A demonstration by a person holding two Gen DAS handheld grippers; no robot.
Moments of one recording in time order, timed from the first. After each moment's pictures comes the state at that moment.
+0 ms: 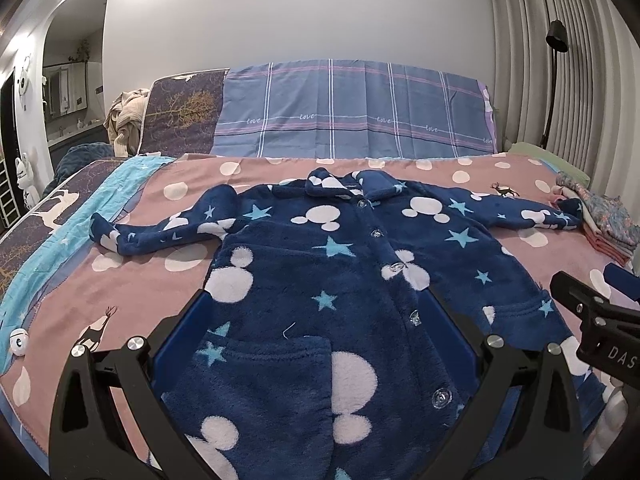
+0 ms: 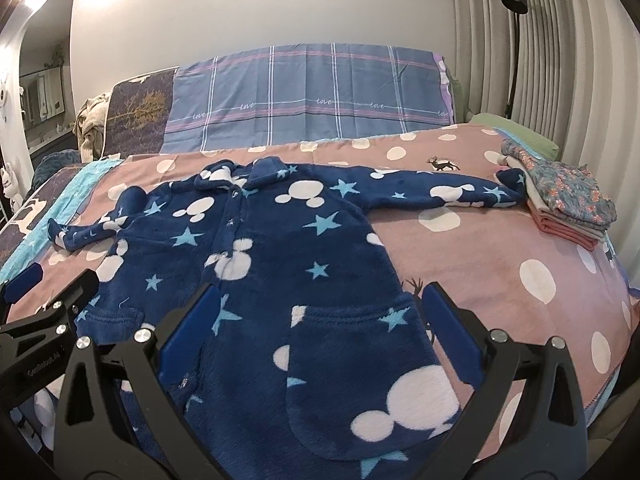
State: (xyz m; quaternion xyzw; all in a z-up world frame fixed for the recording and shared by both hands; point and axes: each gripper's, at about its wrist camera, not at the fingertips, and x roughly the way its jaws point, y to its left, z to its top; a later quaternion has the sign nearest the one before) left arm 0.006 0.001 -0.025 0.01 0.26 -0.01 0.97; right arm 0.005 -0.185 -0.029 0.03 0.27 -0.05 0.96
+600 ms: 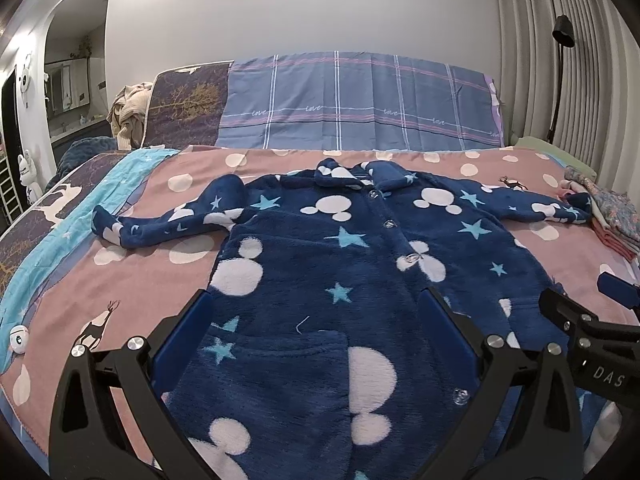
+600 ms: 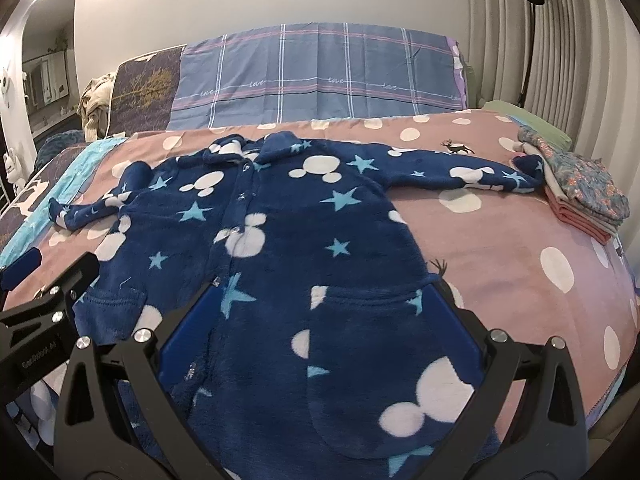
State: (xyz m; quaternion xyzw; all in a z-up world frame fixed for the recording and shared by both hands) left arm 0.016 0.010 -0.036 0.01 0.27 -0.01 0.96; right arm 0.021 -0.165 -0.047 0.02 0.31 -0.03 0.95
